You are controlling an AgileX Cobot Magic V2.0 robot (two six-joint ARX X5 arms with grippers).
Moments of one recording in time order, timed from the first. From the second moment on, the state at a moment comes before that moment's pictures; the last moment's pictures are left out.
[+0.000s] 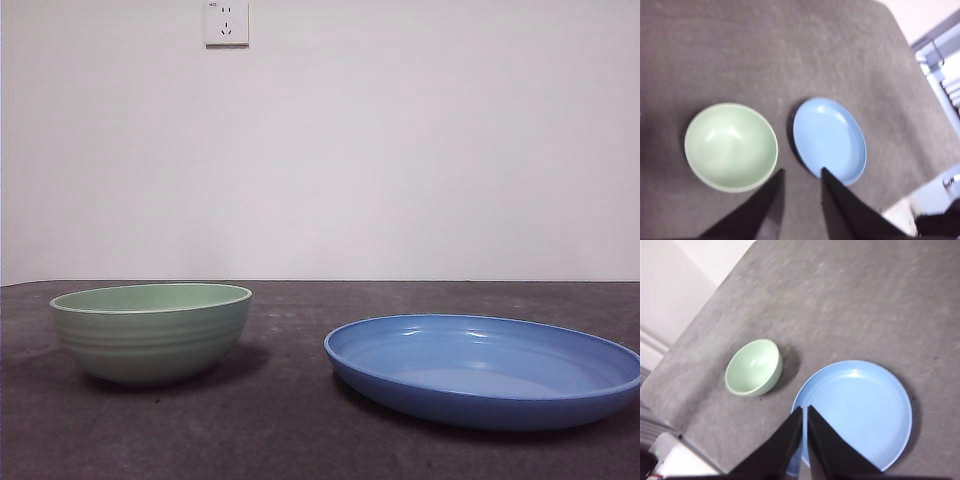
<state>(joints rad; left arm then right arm) -0.10 0.80 1.09 -0.97 0.61 -0.20 0.04 0.69 1.00 -0.91 -0.65 0.13</state>
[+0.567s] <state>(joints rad) -0.13 0.81 1.09 -1.02 0.60 -0.13 0.07 0.69 1.00 -0.93 -0.65 0.12</state>
